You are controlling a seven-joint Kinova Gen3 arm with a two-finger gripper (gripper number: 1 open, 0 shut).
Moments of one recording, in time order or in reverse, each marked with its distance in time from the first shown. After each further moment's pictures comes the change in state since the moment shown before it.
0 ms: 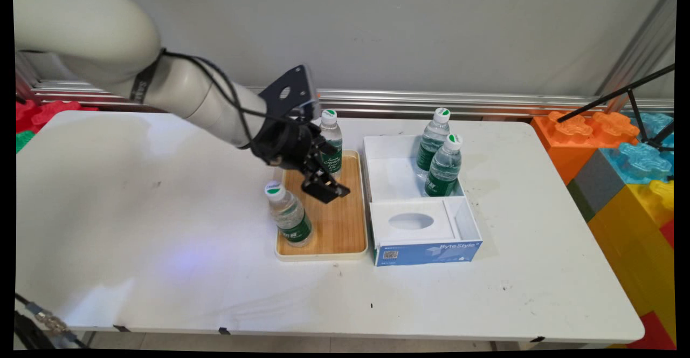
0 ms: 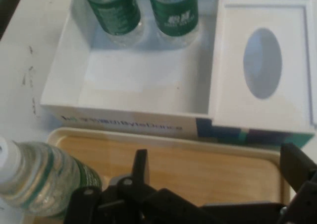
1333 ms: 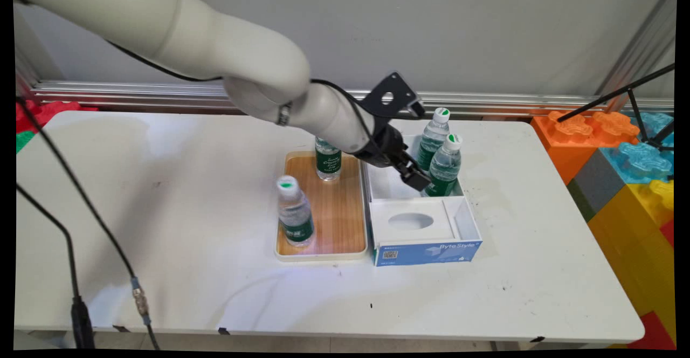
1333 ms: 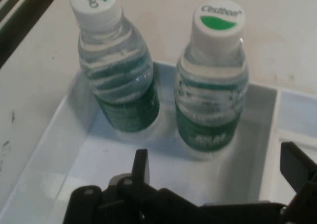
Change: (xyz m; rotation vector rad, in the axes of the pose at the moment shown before) arm 0.082 0.001 0.138 0.056 0.077 -0.177
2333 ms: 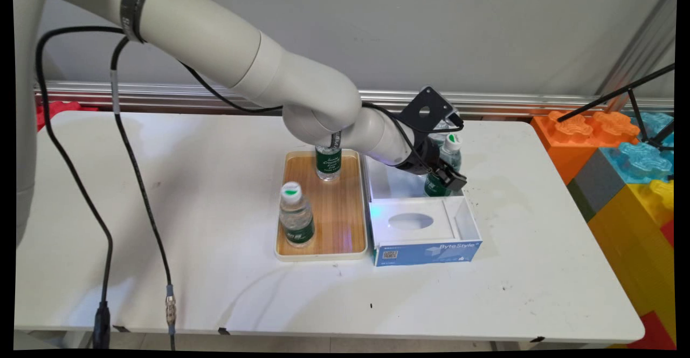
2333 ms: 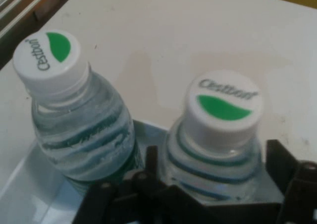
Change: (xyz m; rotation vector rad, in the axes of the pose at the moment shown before) arm 0.017 0.019 0.072 0.014 0.081 -0.060
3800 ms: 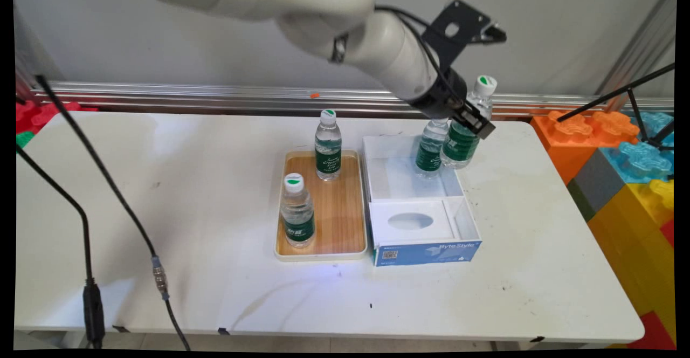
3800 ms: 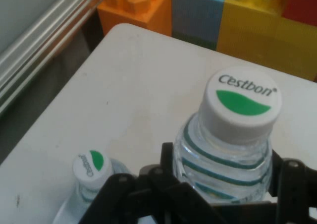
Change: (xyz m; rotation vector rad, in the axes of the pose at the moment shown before) arm 0.109 0.010 -0.098 0.006 -0.016 -0.003
